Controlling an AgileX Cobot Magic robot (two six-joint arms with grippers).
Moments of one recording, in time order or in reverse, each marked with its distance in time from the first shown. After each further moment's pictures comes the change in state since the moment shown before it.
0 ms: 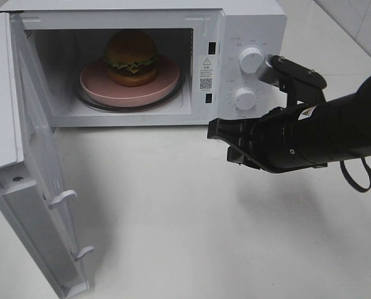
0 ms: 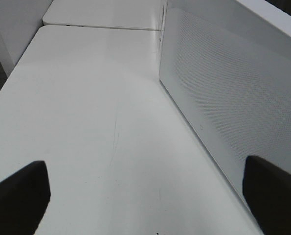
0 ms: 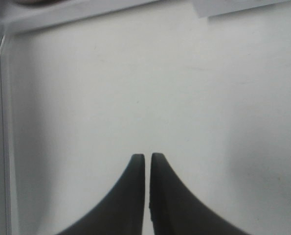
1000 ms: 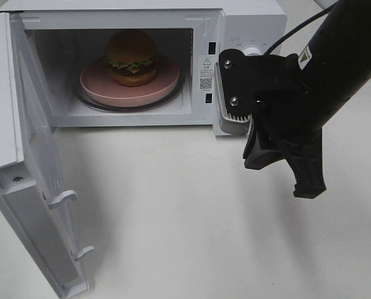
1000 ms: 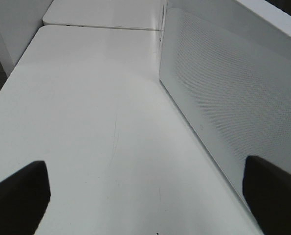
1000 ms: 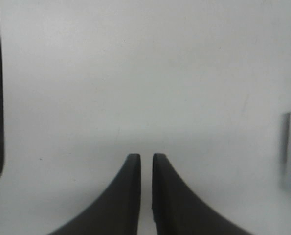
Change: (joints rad) left arm 0.000 0.000 0.000 0.000 0.000 0.000; right arm 0.000 -0.001 -0.374 -0.471 0.790 -1.140
